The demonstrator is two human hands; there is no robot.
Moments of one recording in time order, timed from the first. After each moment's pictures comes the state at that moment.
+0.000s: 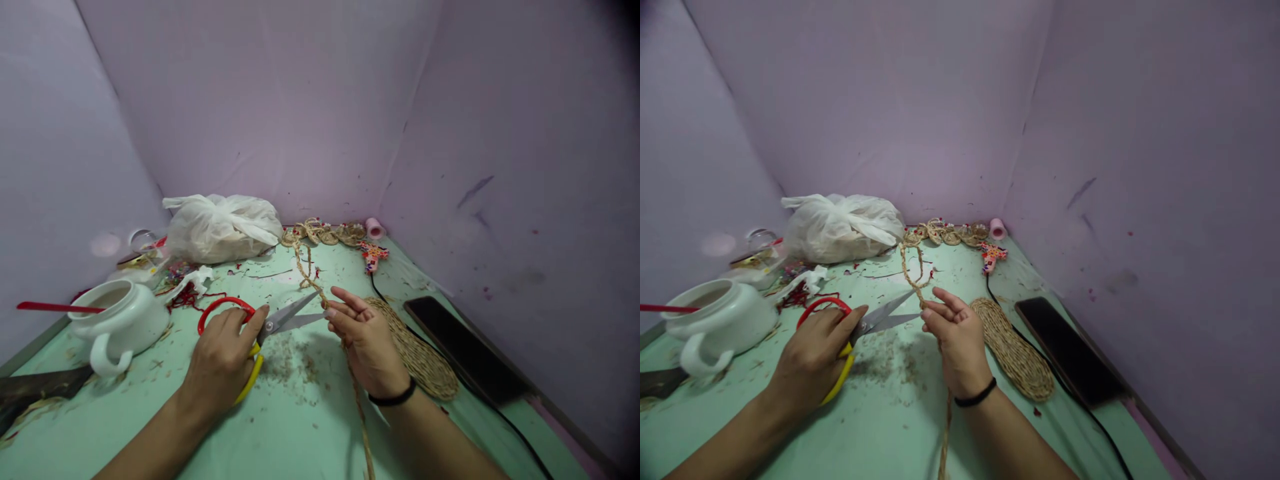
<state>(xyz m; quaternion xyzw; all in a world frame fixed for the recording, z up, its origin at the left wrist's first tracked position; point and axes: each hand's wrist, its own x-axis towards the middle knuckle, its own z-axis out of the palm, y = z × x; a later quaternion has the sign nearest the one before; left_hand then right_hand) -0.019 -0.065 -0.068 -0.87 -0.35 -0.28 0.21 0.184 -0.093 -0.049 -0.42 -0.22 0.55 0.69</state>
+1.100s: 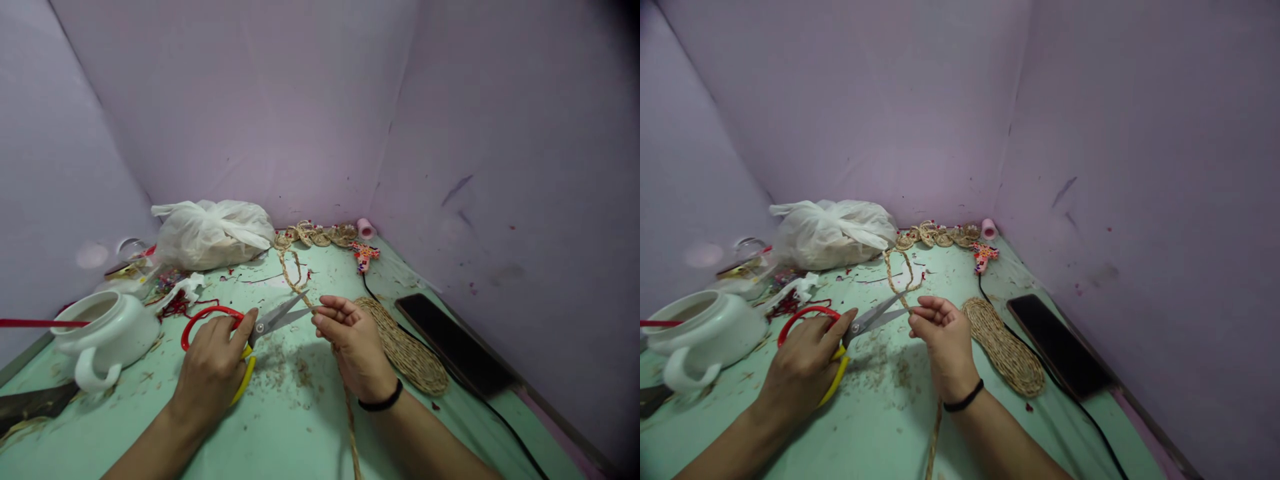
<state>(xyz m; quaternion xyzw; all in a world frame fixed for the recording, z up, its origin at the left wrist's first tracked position) -0.019 -0.065 -0.069 -0.86 -0.37 -0.25 0.26 0.178 -0.094 -0.052 -0.41 -0.24 0.53 0.70</state>
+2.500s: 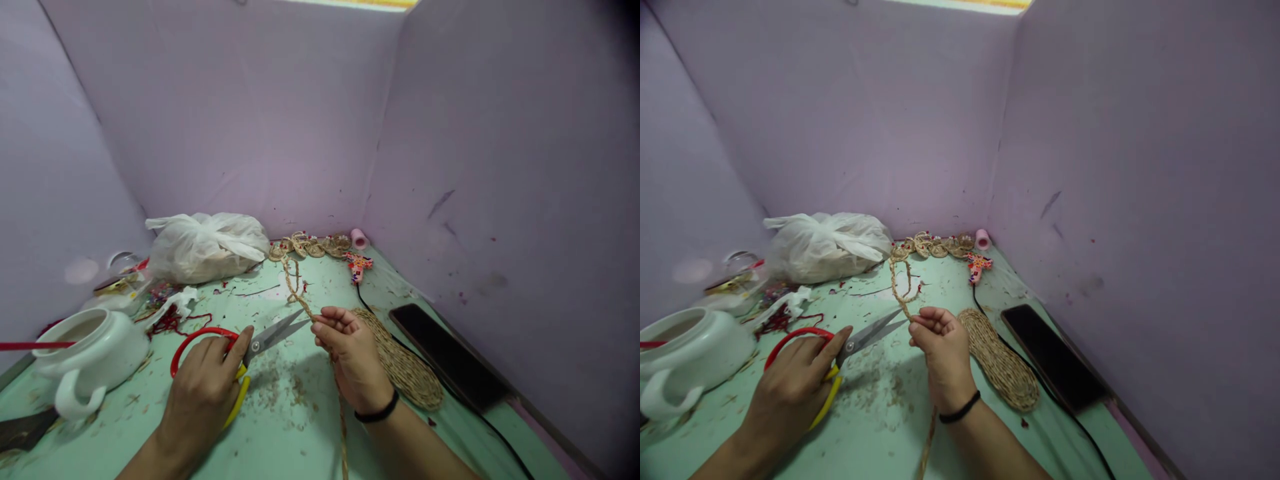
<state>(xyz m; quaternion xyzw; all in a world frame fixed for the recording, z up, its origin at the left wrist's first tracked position) -0.018 -0.067 -0.068 -0.86 -0.34 -0.26 0.28 0.183 -0.091 -0.049 -0.42 -0.20 0.51 0.72</state>
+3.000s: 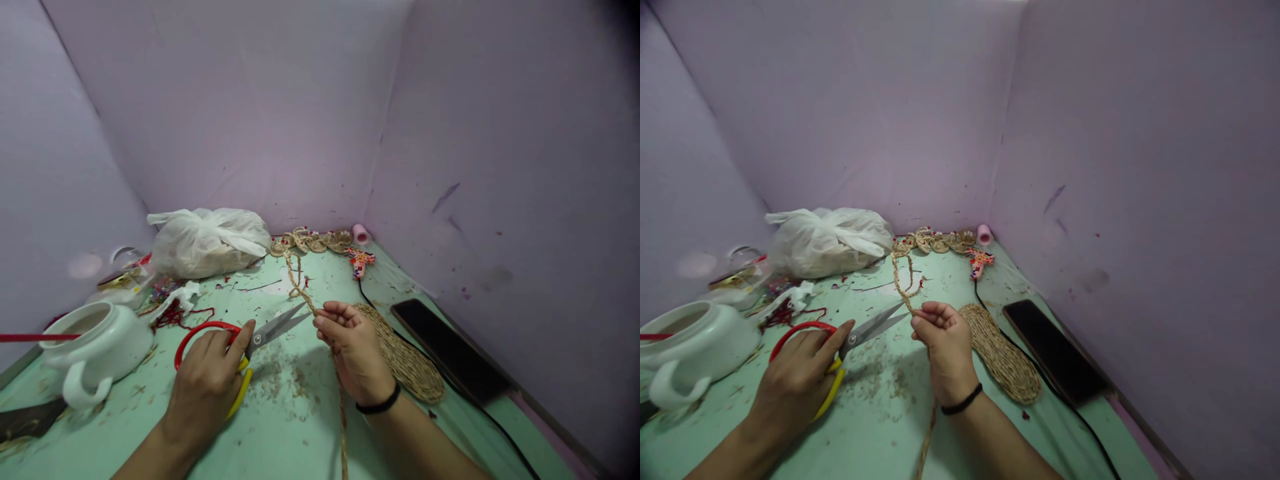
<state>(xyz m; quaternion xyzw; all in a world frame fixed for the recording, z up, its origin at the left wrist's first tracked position) -0.018 -0.067 -0.069 -0.86 -0.35 -0.26 0.28 0.184 -0.091 -0.048 -0.41 -0.19 0.52 0.72</state>
